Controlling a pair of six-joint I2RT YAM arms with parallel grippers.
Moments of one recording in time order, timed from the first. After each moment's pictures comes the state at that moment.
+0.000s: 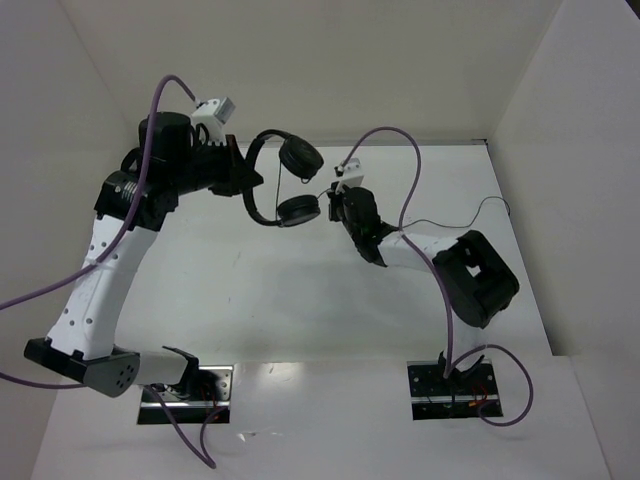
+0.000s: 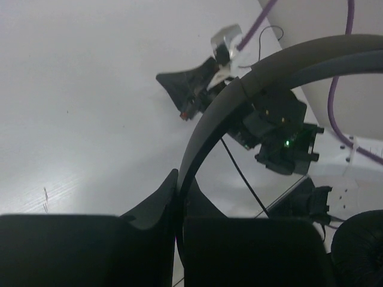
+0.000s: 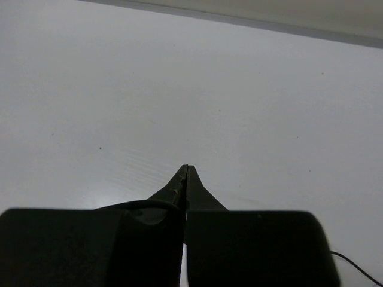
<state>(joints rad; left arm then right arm) -0.33 1.34 1.78 -0.88 0.34 -0.33 0.63 1.75 0.95 0.58 0.30 0.16</state>
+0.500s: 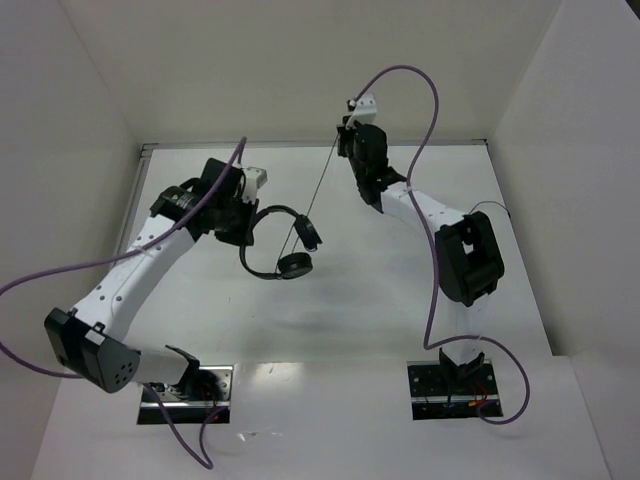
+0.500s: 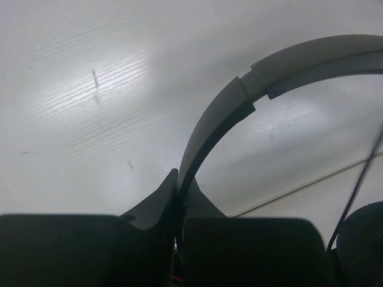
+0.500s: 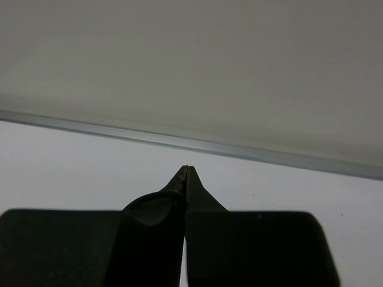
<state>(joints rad) -0.41 1.33 1.41 -1.04 0.11 -0.16 0.48 1.93 1.46 0.44 0.29 0.04</state>
